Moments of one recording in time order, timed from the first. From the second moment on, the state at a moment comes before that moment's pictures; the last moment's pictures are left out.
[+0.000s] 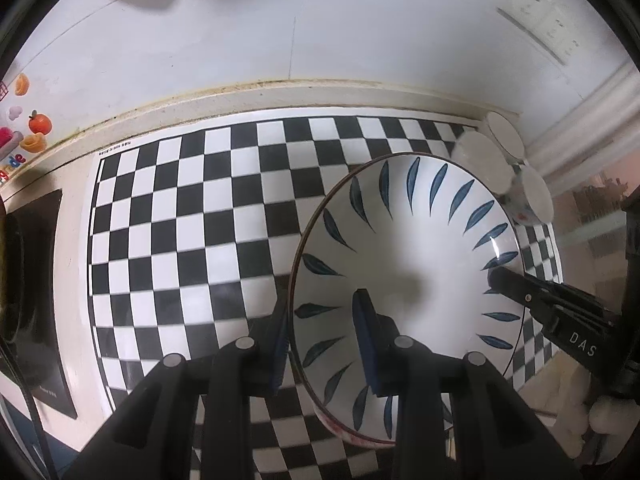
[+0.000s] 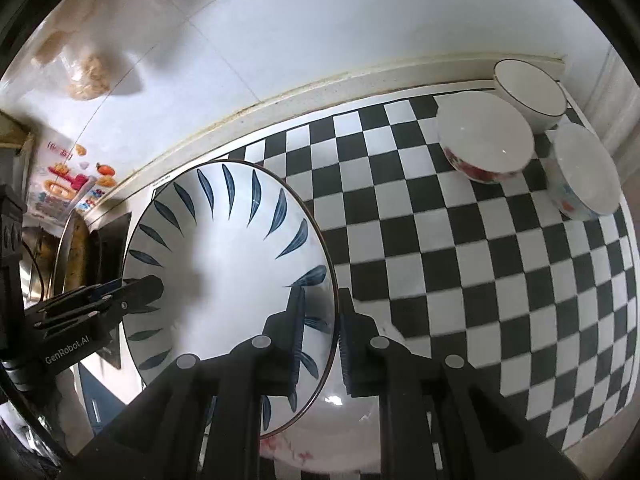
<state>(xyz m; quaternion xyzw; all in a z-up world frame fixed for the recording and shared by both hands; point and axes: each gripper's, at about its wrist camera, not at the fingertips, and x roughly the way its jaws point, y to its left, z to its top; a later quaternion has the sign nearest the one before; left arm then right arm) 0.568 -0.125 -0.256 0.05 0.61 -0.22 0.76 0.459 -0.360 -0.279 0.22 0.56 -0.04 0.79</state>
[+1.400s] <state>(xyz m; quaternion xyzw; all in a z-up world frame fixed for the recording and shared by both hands) 0.512 -0.144 -0.373 0.07 0.72 -0.19 0.67 0.388 -0.362 -0.387 0.21 0.64 -0.06 0.73</state>
